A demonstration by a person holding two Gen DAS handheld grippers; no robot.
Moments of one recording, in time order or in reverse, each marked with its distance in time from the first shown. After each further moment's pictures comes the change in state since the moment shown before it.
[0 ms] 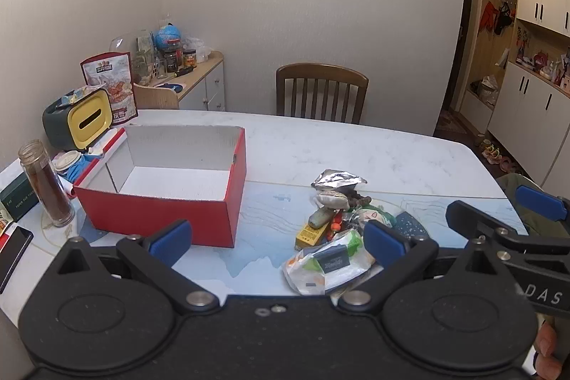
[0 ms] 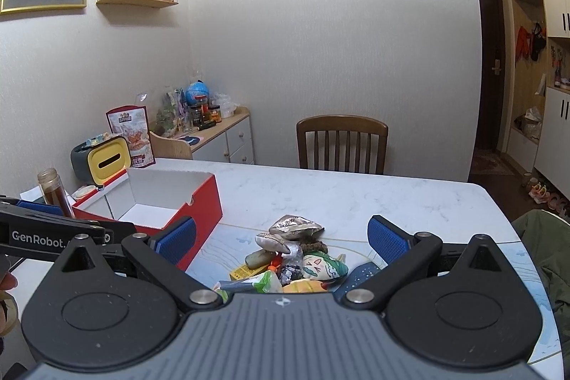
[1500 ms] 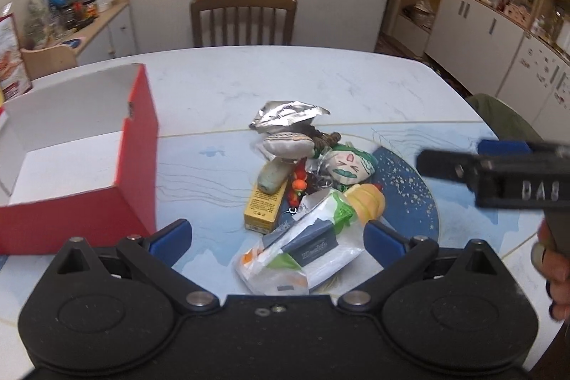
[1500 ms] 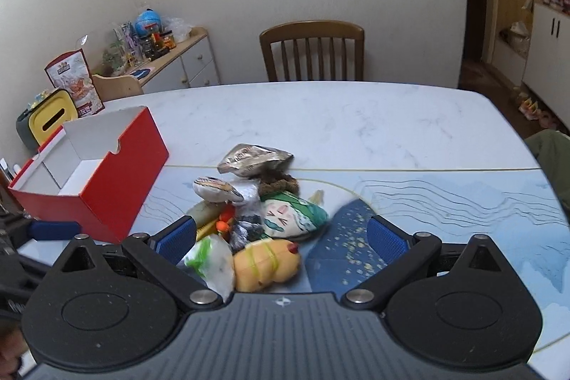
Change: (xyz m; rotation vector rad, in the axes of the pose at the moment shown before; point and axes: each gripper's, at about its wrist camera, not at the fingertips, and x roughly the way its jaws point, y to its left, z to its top) left arm 0.156 -0.008 -0.014 0.170 0.224 -0.258; right arm 0.139 -0.047 -0.019 0.122 0.303 -0.061
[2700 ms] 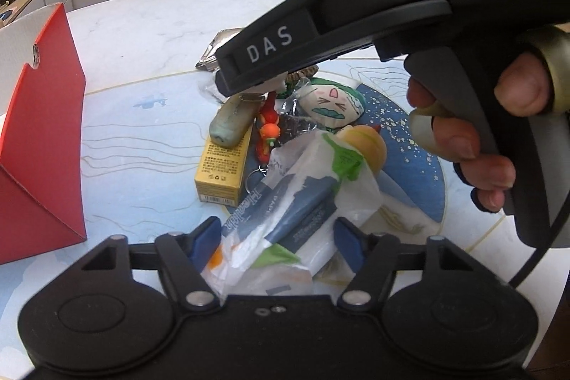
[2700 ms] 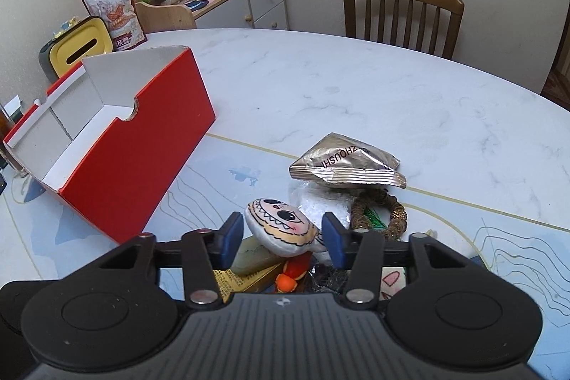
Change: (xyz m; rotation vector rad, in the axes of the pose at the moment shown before) left arm 0.081 0.006 -0.014 0.065 0.146 -0.158; right arm 0.138 0.059 0.037 -0.184 0.194 0.158
